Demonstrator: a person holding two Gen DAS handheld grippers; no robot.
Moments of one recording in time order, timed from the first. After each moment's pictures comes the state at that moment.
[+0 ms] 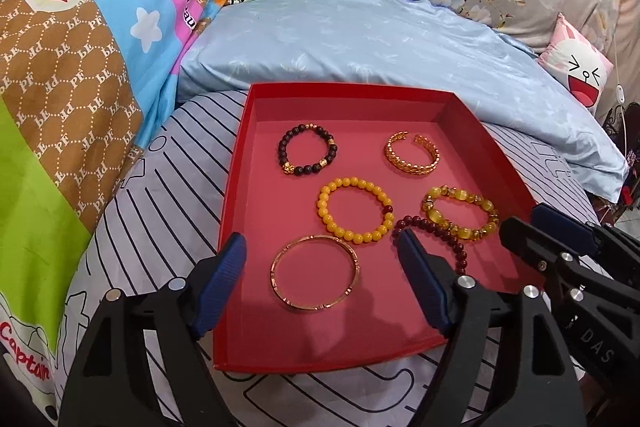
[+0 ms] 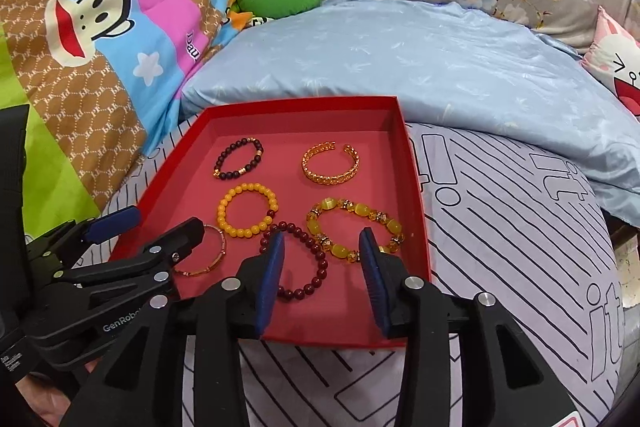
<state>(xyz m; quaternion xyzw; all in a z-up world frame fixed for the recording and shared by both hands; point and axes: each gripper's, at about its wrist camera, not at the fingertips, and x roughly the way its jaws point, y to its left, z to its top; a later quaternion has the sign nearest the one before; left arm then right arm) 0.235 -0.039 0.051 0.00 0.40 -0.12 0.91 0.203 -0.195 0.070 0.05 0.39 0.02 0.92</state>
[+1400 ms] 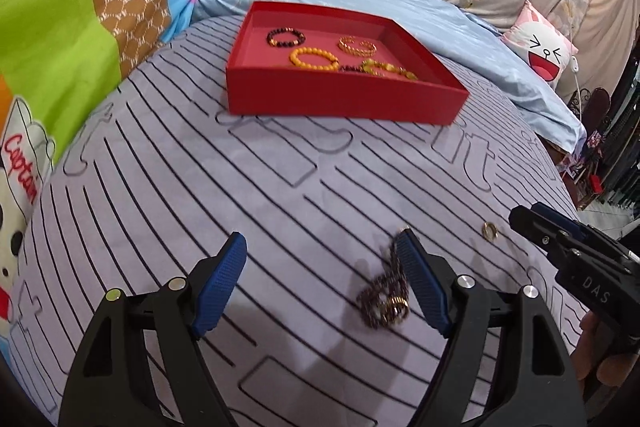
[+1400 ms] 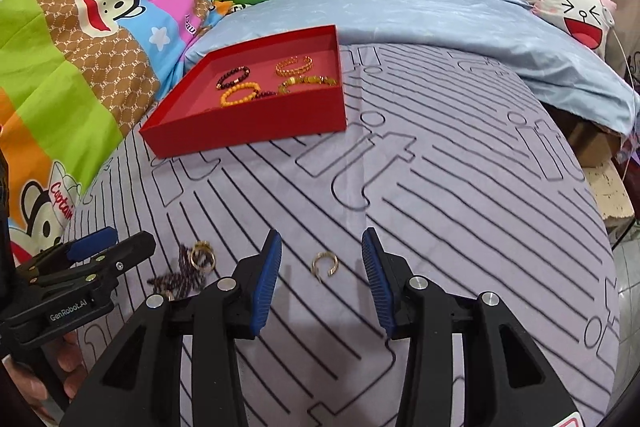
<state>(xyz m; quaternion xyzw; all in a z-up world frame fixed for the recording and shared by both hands) 0.059 -0.013 0.024 -0.04 0.44 -0.16 0.89 0.020 -0.221 0.038 0.09 0.42 -0.01 0.90</state>
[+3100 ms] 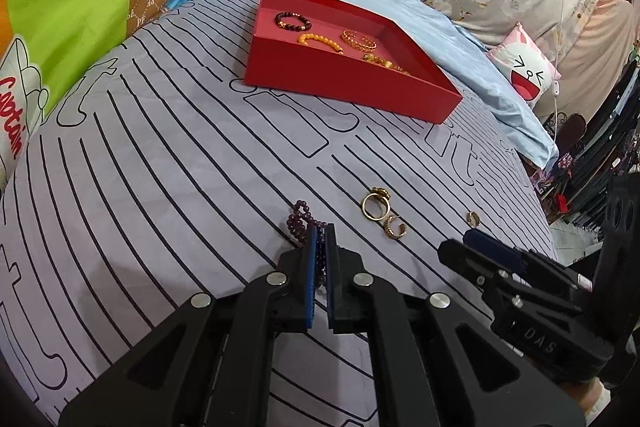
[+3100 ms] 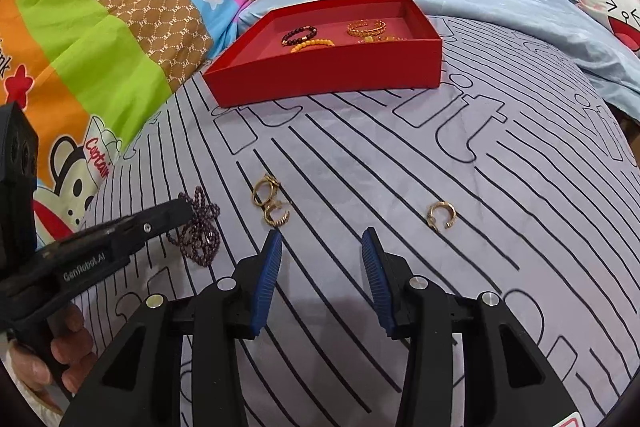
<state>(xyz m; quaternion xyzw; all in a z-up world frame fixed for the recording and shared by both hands) 0.055 0.025 0.014 -0.11 0.45 -0.19 0.87 0.027 -0.163 0.024 0.08 0.44 0.07 0.89</state>
